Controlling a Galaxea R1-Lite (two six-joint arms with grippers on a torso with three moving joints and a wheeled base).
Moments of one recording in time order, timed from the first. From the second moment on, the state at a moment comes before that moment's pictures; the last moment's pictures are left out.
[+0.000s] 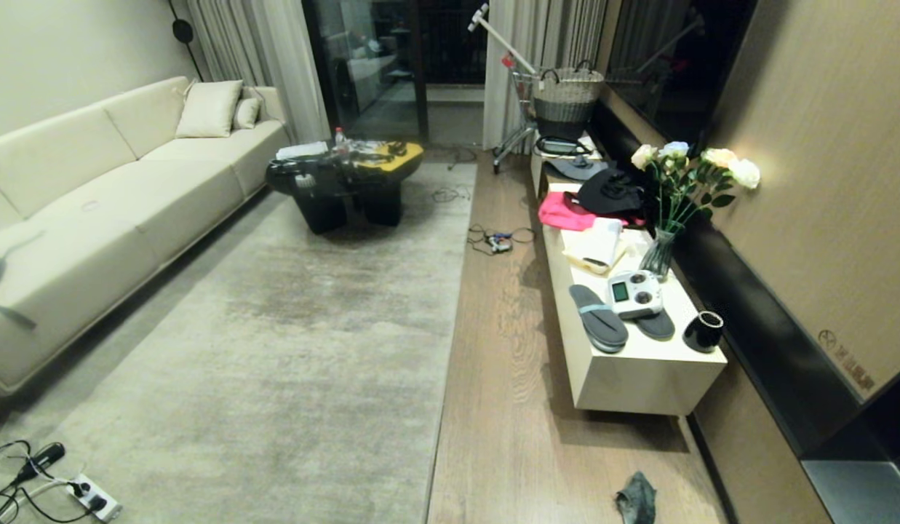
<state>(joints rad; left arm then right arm) 0.00 0.00 0.00 0.00 0.01 -0.03 0.01 0.00 0.00 -0.02 0.00 0.01</state>
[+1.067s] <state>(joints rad) 0.00 0.00 0.00 0.00 0.01 -0.03 0.01 0.00 0.00 -0.01 0.00 0.01</state>
